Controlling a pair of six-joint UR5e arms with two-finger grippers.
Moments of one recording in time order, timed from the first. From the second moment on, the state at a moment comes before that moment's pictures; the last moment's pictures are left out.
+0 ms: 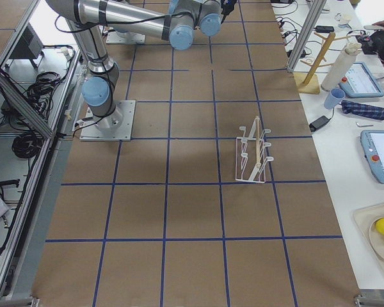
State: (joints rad) left arm -1.42 -1.59 -1.61 -2.33 0.14 0.67; right arm 1.52 -1.54 1.77 -1.52 0.09 0.07
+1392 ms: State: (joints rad) left arm -1.40 -1.59 -1.56 -2.32 0.23 0.49; right arm 1.45 -1.54 1.75 -1.53 0.06 0.11
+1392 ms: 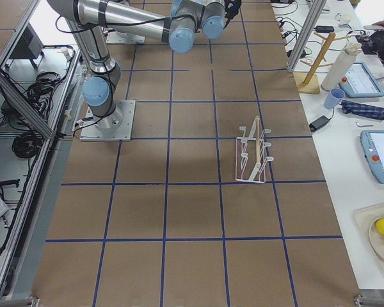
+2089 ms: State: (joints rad) left arm -1.41 -1.60 -1.50 -1.92 0.84 0.13; right arm 1.33 -1.54 1.70 -1.54 -0.29 0.13
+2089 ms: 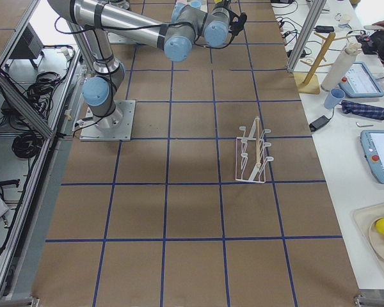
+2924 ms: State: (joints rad) left arm -1.56 -1.59 -1.67 -1.40 1.57 -0.02; right arm 1.33 -1.60 1.62 -1.56 -1.14 -0.18
